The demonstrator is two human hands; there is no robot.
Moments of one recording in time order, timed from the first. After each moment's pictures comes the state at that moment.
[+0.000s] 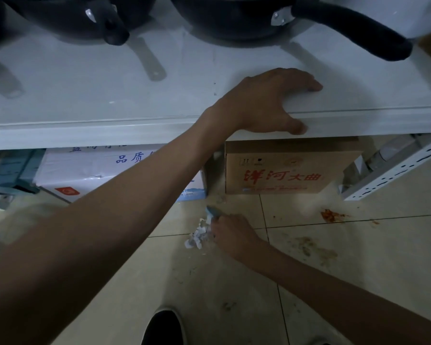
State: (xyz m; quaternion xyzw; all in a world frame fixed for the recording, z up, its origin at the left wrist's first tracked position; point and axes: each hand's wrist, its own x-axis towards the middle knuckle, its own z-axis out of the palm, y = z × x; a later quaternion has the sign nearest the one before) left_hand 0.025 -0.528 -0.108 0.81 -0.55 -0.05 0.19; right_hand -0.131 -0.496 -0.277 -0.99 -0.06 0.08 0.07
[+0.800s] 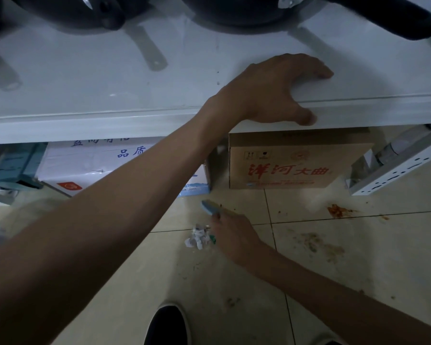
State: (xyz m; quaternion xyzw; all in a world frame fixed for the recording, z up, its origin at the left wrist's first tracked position) left_hand 0.026 -0.528 -0.107 0.82 -0.54 -0.05 0.20; right_hand -0.135 -0.485 -0.285 -0.99 -0.09 0.08 0.04
